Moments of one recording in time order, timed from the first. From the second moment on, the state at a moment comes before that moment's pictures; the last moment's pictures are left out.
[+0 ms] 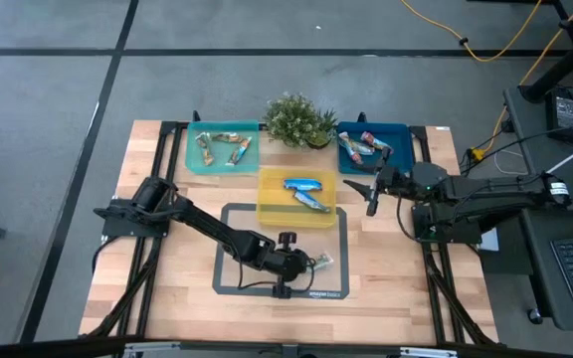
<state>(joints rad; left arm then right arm) -0.37 2.01 1.34 -0.23 -0.22 -0.23 -0.03 0.75 0.47 0.20 0.26 -0.11</state>
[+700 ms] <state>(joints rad) -0.60 1.78 1.49 -0.62 -1.22 -0.17 -0.03 1.03 0.47 0.63 -0.16 -0.18</state>
